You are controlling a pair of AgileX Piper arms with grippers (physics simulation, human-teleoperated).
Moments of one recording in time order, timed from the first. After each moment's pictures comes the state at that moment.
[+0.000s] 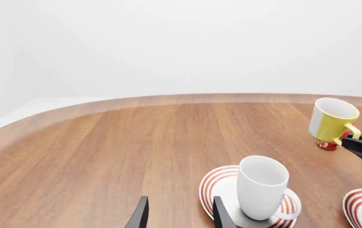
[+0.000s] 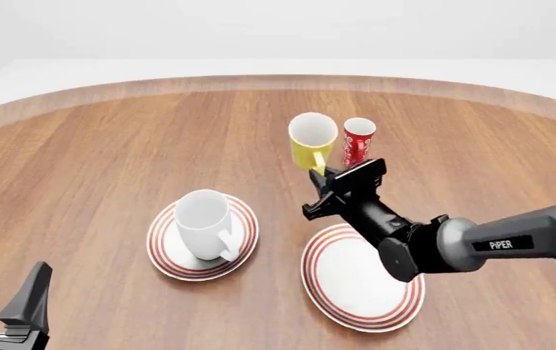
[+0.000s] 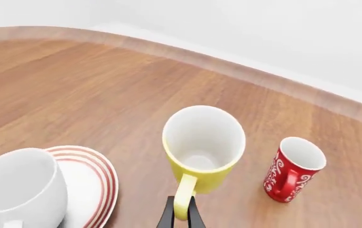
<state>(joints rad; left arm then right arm) 0.00 0.00 0.00 0.00 0.00 0.49 1.84 -0.76 -0.84 -0.09</state>
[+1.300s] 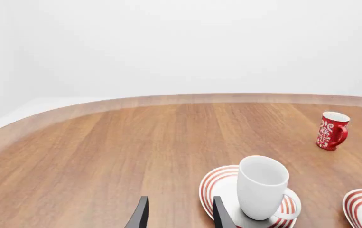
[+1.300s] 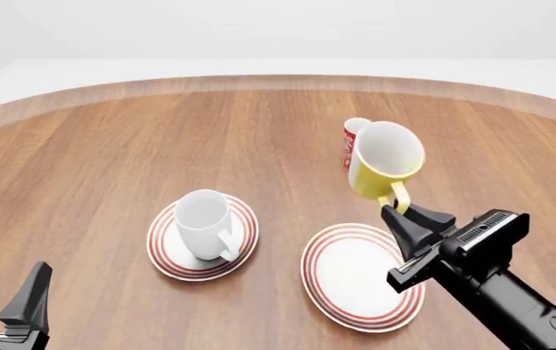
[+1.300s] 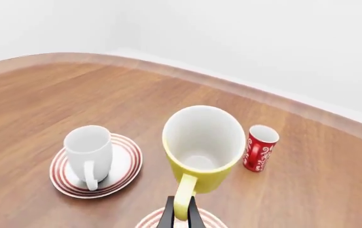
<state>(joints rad) 0.00 0.00 0.00 0.00 0.00 0.51 0.99 -0.24 -0.61 -0.08</state>
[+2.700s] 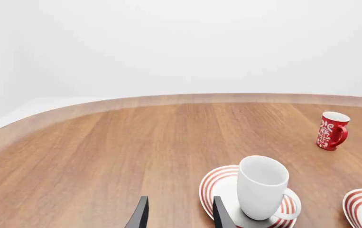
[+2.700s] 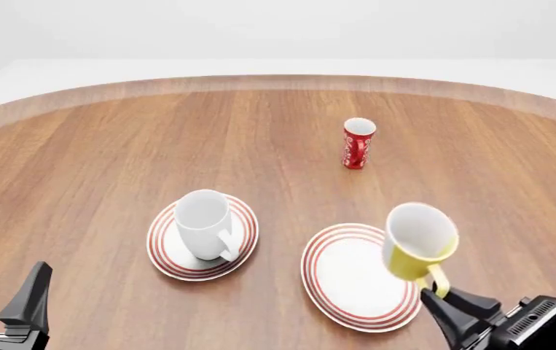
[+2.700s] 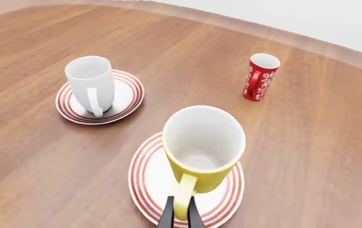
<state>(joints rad) 0.00 0.00 0.00 0.00 0.00 0.50 0.46 -0.01 -0.11 -0.06</state>
